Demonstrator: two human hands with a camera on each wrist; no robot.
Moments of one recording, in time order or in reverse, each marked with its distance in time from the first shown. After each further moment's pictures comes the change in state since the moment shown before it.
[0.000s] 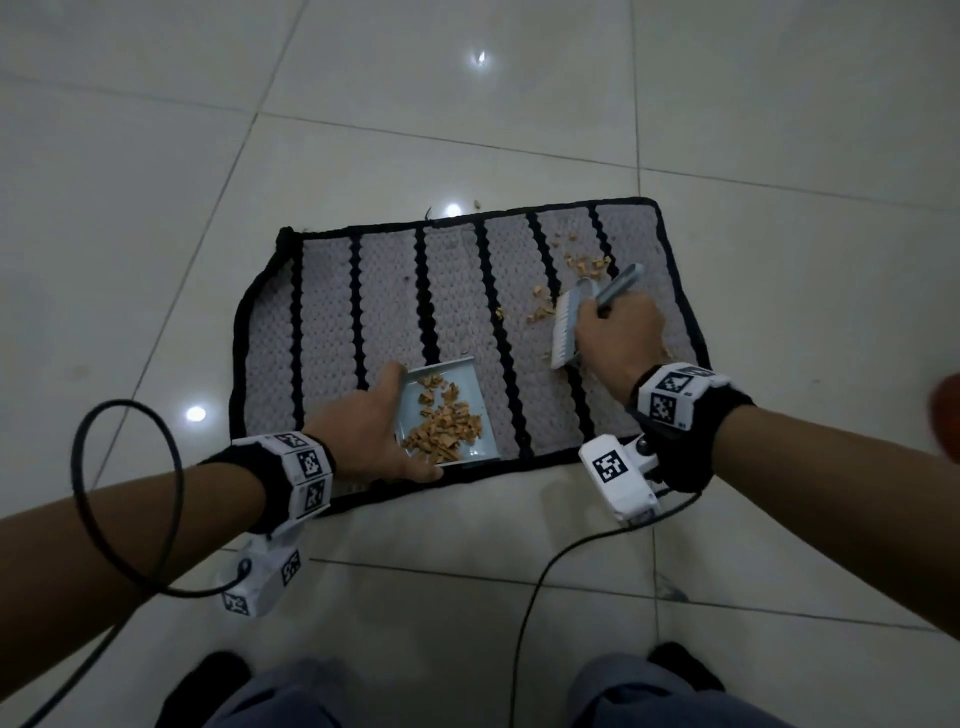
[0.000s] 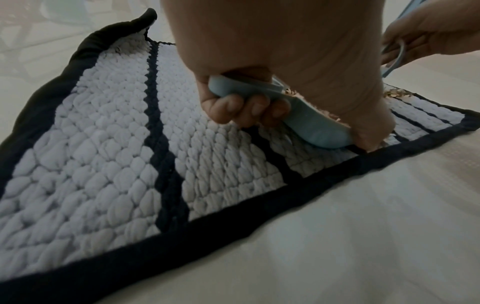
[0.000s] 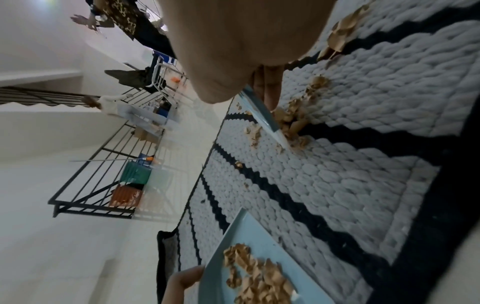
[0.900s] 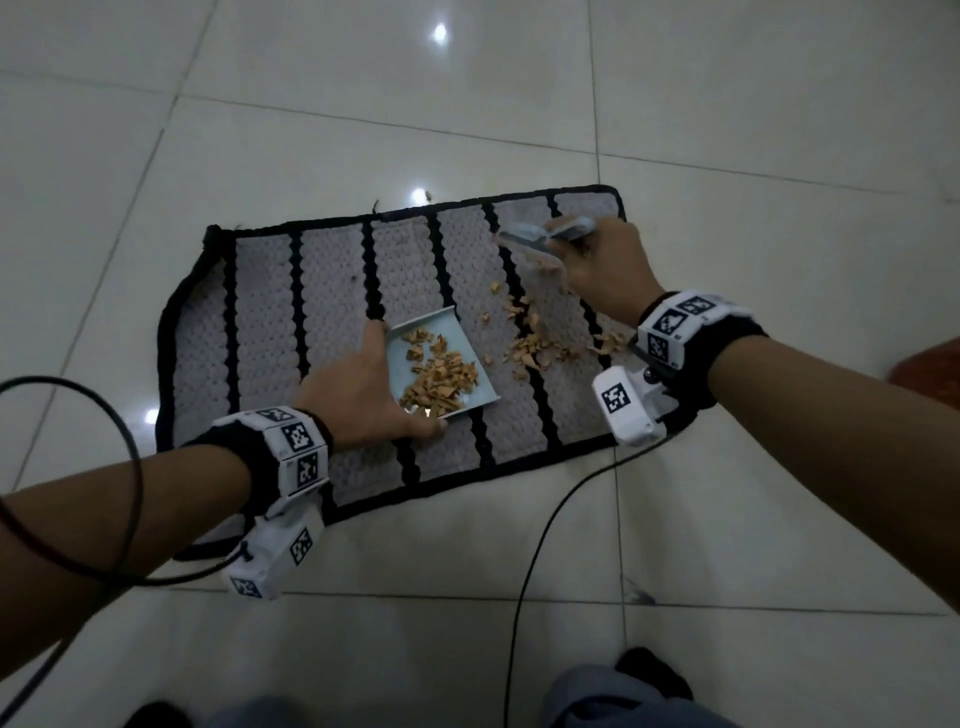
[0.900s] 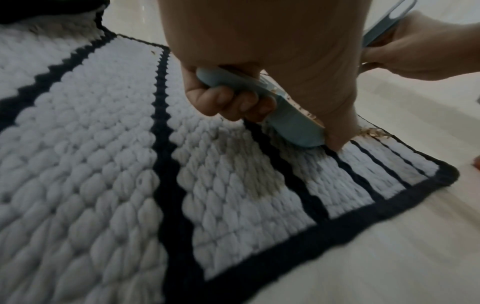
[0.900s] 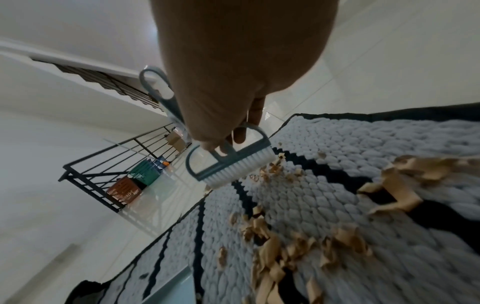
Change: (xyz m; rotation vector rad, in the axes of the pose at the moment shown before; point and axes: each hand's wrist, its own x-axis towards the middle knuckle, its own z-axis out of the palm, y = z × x) left_hand 0.052 0.035 -0.006 -0.179 0.144 0.009; right_hand 0.075 0.000 -0.031 -0.139 -0.177 -0.413
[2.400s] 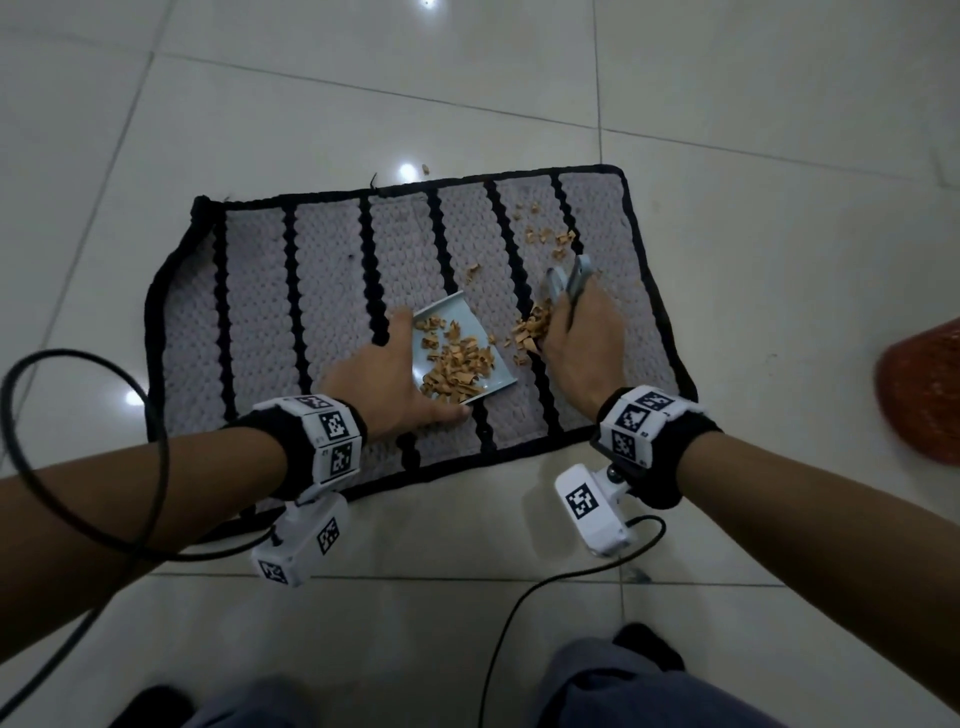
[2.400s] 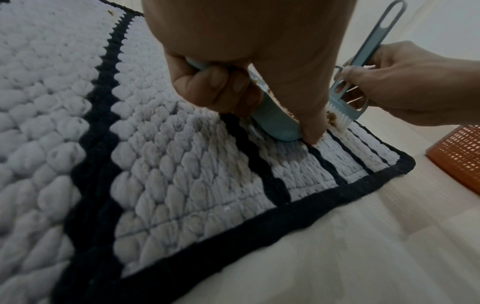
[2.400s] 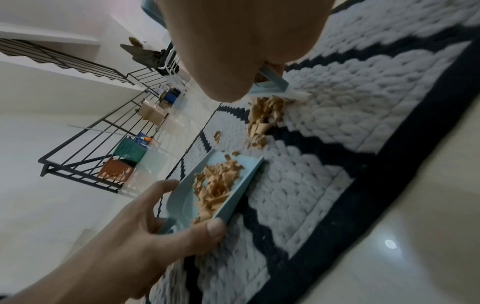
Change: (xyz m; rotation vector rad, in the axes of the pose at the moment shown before) left_hand 0.008 0.009 0.024 0.006 -0.003 0.027; right_hand -0.083 -0.019 0.057 0.028 0.218 0.282
